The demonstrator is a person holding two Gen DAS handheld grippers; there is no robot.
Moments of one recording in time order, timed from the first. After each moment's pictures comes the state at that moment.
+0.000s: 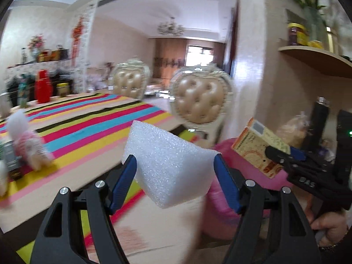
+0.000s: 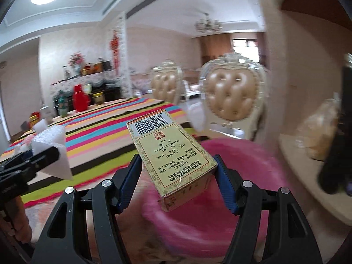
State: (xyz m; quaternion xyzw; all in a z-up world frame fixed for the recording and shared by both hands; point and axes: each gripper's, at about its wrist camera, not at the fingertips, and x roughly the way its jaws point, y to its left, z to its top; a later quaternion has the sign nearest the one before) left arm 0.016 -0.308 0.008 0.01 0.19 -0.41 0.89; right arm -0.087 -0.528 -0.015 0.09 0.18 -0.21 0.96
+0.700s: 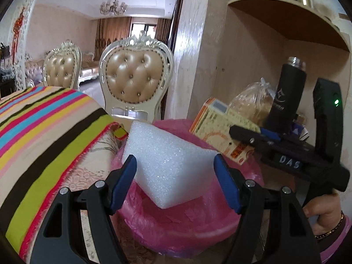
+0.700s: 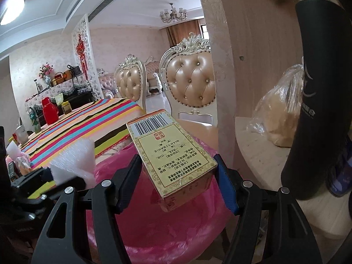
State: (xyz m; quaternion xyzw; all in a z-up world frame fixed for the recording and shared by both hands) left arm 0.013 -0.472 -0.030 0.07 0.24 -0.56 0.79; right arm -0.089 -0.633 -0.036 0.15 0.20 -0.27 0.93
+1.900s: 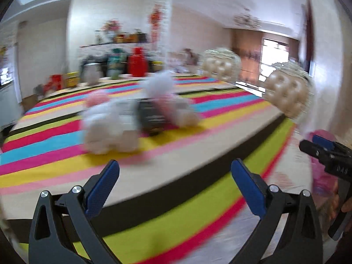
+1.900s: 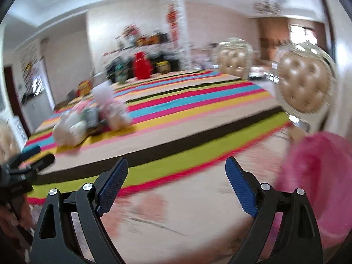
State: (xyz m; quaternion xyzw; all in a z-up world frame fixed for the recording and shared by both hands) left arm 0.046 -0.062 -0.020 0.01 0.24 -0.12 0.96; right arm 0.032 -0.341 -0.030 0.03 0.26 0.03 0.96
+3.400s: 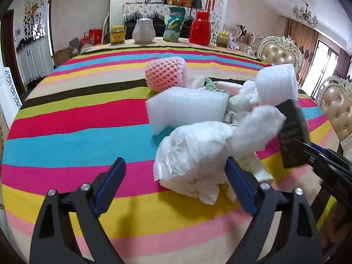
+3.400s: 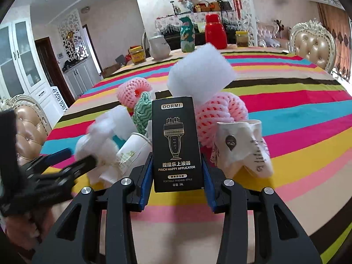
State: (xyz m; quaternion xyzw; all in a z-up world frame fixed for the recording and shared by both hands) left arm 0.203 0.037 -0.043 -0.06 0.37 0.00 0.93; right arm 0.230 -0.192 -0.029 0.04 0.34 0.19 0.92
